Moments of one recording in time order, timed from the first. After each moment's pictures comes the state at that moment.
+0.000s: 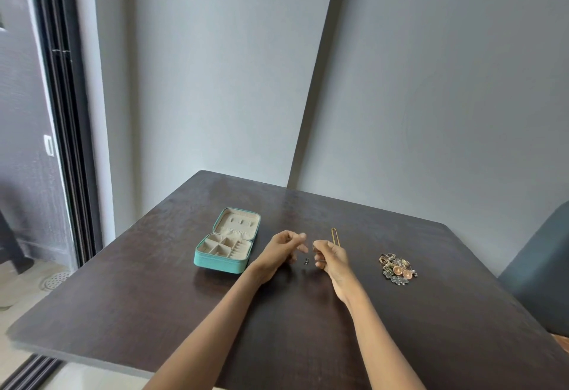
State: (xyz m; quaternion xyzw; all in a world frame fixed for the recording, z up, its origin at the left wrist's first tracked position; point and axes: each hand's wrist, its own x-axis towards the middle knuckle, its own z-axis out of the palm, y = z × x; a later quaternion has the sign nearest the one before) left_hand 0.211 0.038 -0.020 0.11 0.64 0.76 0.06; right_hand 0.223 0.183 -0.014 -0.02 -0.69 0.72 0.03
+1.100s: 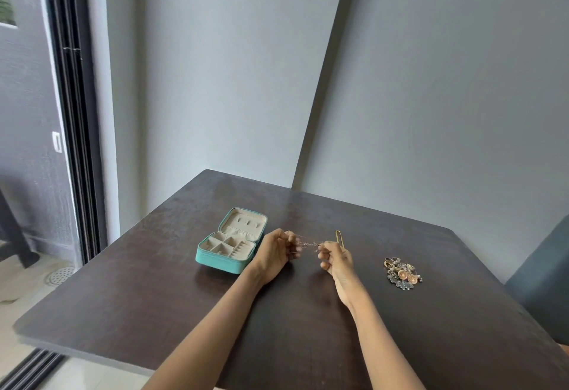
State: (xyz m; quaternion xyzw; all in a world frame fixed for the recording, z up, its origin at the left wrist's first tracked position) left_hand 0.207 0.029 -0.018 0.05 0.46 0.88 0.13; right_hand 0.222 0.183 -0.011 -0.05 -0.65 0.76 0.05
